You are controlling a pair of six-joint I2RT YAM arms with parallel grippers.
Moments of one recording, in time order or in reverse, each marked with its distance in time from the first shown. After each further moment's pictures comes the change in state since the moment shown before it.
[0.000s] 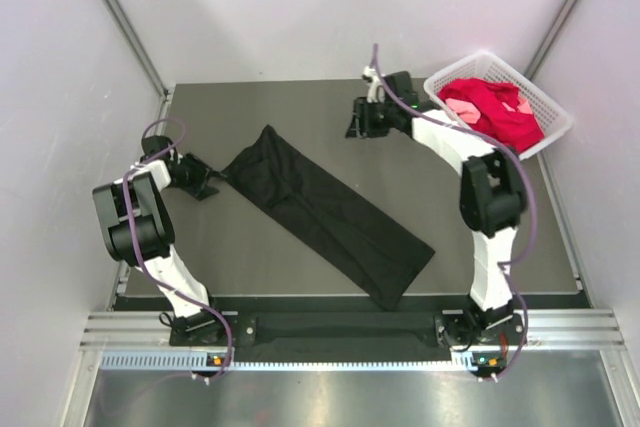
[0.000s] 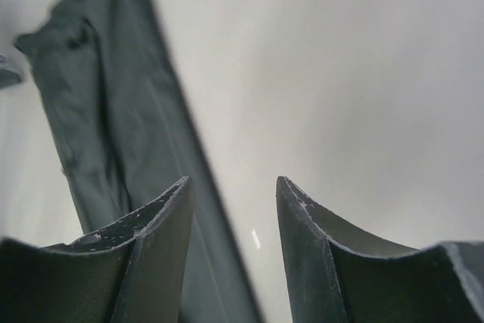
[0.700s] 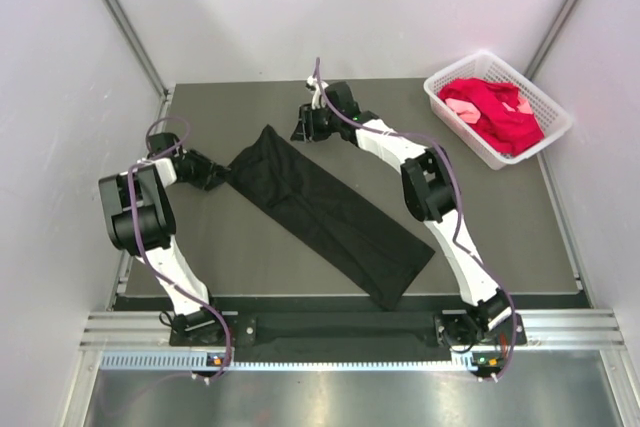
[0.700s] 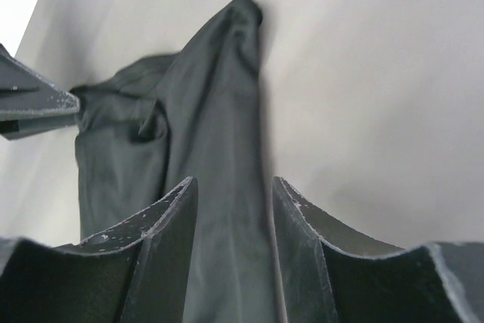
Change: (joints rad) left arm -0.032 0.080 0.016 0.140 0.012 -0.129; right arm 0.205 0.546 0.555 0.188 -0.081 0.100
